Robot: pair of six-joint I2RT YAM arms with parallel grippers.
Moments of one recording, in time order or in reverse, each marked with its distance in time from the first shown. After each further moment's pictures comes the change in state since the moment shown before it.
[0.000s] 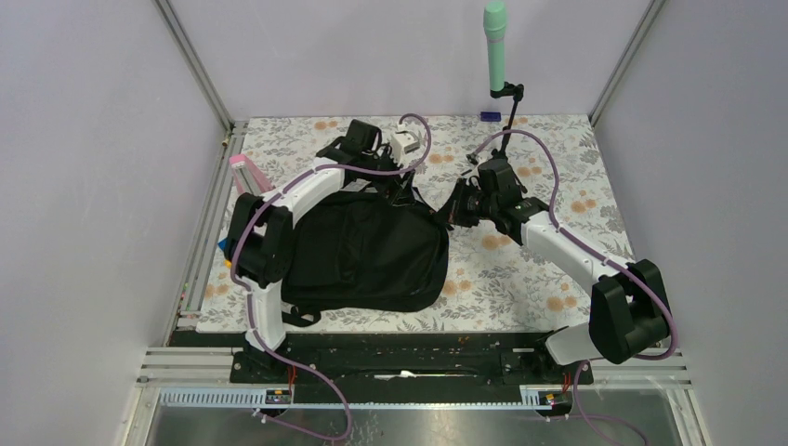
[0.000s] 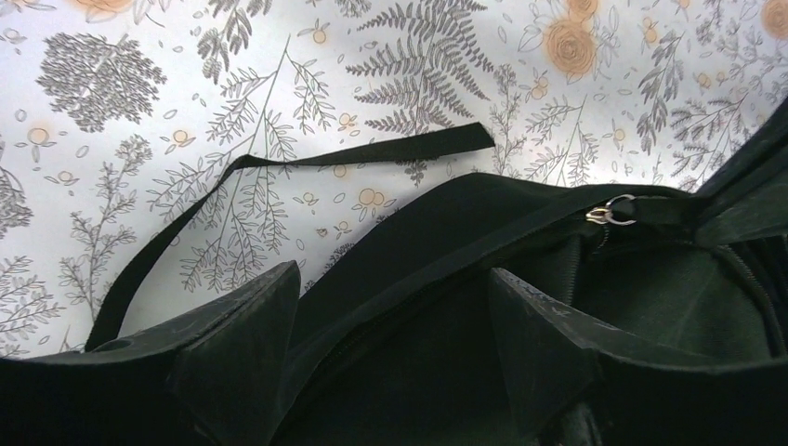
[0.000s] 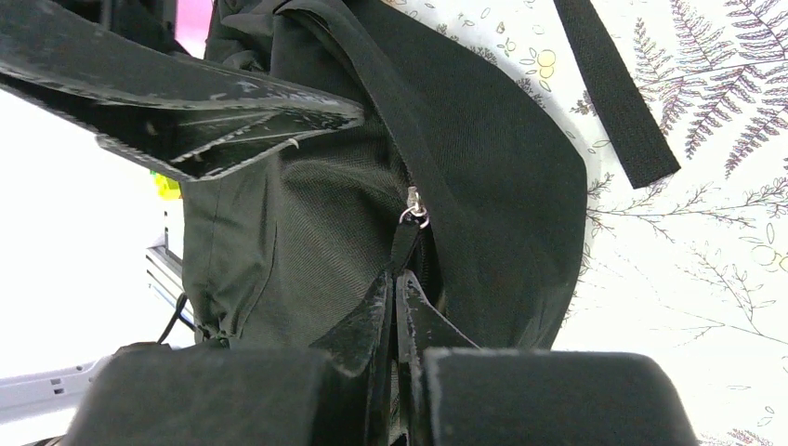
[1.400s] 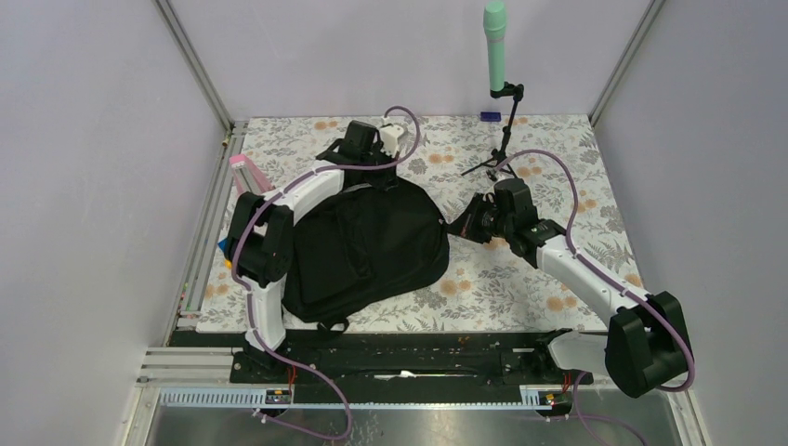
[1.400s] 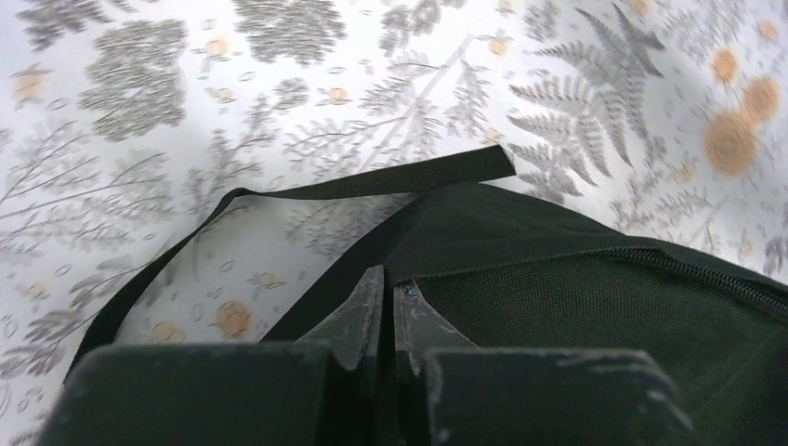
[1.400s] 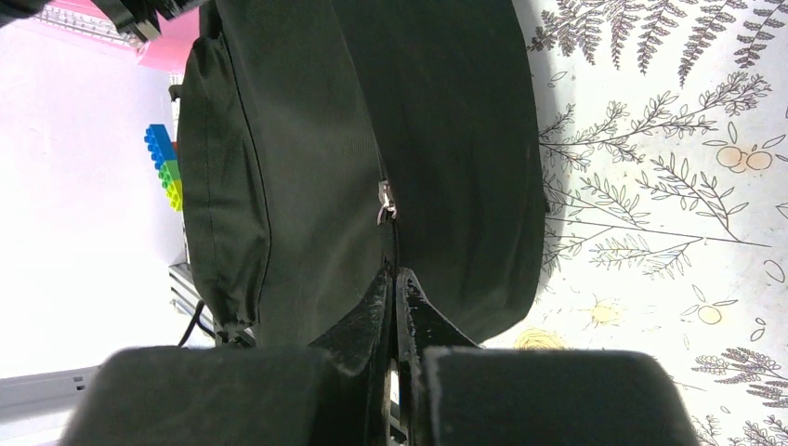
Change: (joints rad) left arm -0.002 0.019 -0.039 0.115 -0.298 -0.198; right arm -0.035 -0.176 -0.180 0.026 0.021 0.096
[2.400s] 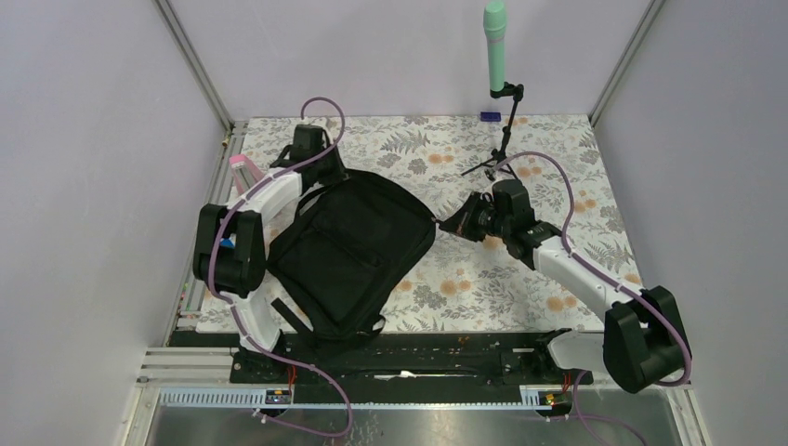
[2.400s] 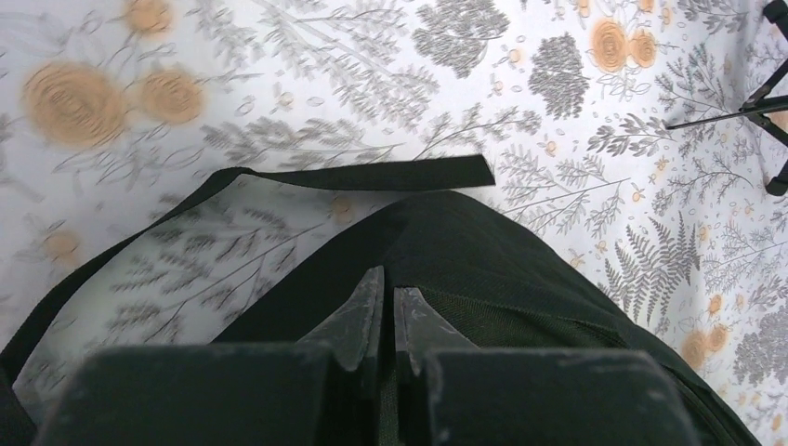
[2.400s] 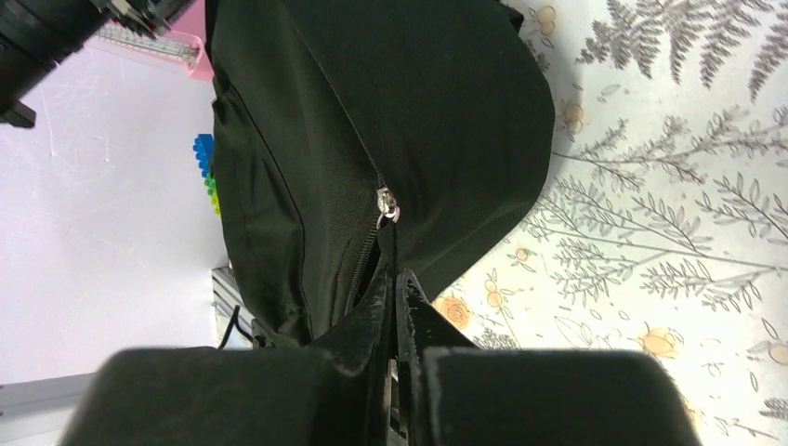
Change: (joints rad) left arm 0.228 -0.136 -0.196 0.104 -0.201 -0.499; right arm 0.008 0.003 -0.055 0.127 -0.033 0.084
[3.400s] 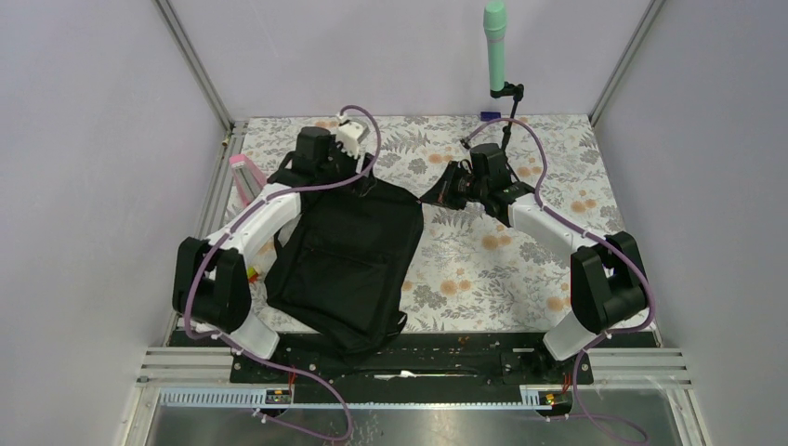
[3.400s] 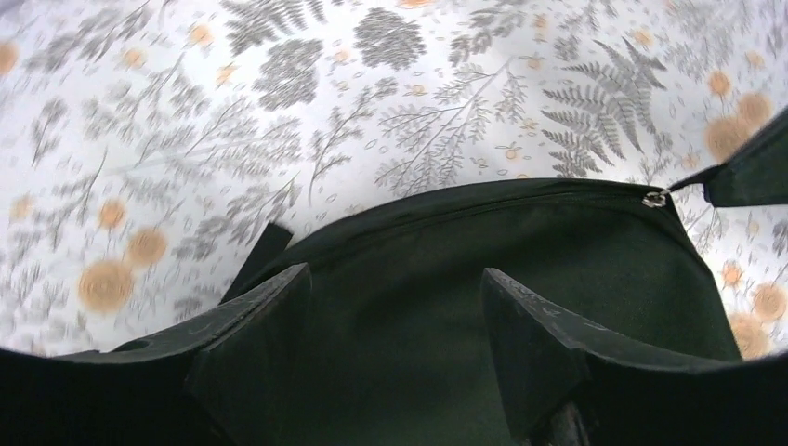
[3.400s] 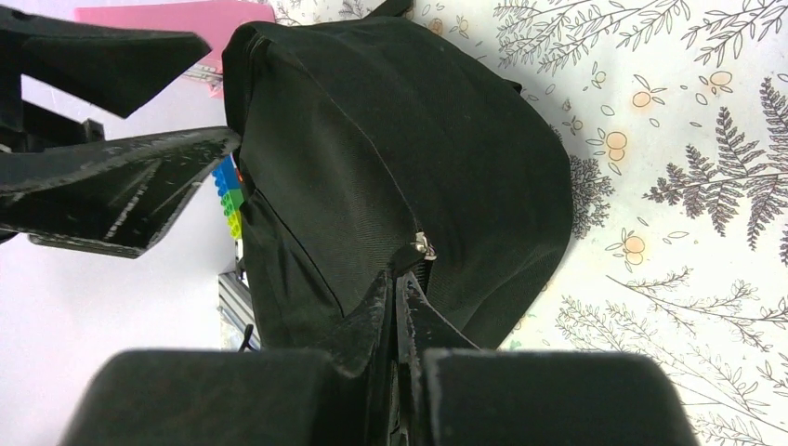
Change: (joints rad) left arm -0.095 -0.281 -0.146 0.023 0.144 0.493; right arm 0.006 0.347 0.364 -0.029 -0.068 -0.062
